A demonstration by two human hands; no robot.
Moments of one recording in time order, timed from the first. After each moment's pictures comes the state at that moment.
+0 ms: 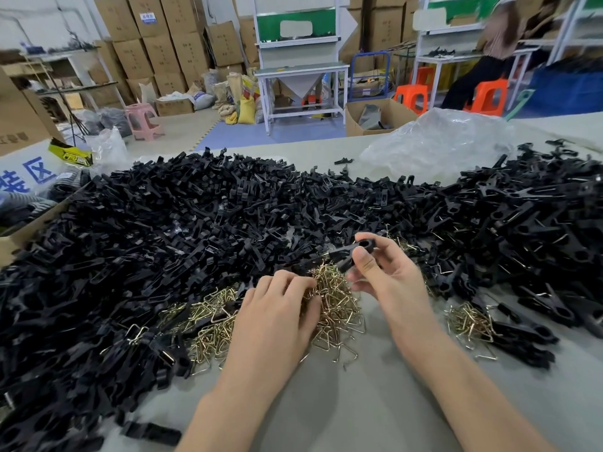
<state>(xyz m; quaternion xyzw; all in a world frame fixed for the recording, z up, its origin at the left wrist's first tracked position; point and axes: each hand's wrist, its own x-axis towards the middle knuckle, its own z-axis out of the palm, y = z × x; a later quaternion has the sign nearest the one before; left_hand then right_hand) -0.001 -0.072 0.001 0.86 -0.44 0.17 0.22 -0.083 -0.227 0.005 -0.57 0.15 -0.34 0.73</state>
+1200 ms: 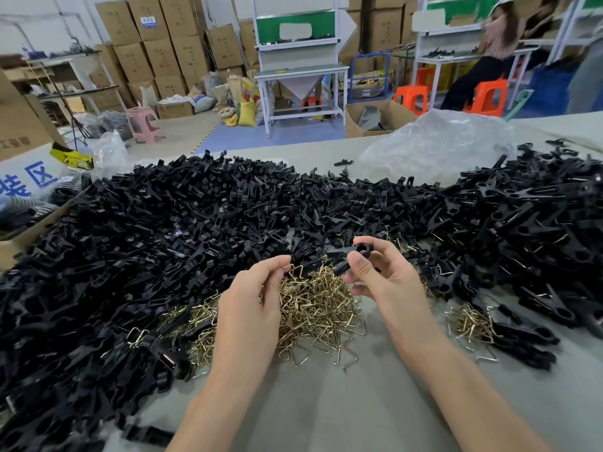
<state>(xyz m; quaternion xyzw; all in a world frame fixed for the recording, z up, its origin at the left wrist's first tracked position) 0.014 -0.066 0.004 0.81 -0.29 0.10 0.50 -0.083 -0.227 0.002 -0.60 0.16 -0.34 0.71</state>
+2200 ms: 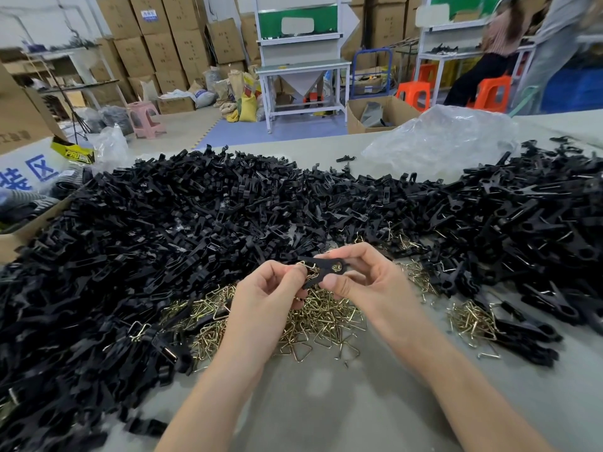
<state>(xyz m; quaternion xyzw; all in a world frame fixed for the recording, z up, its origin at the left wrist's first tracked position) 0.007 -0.075 0.017 0.69 -0.21 -0.16 0.68 -0.086 -0.216 0.008 -0.64 0.08 -0.24 0.72</state>
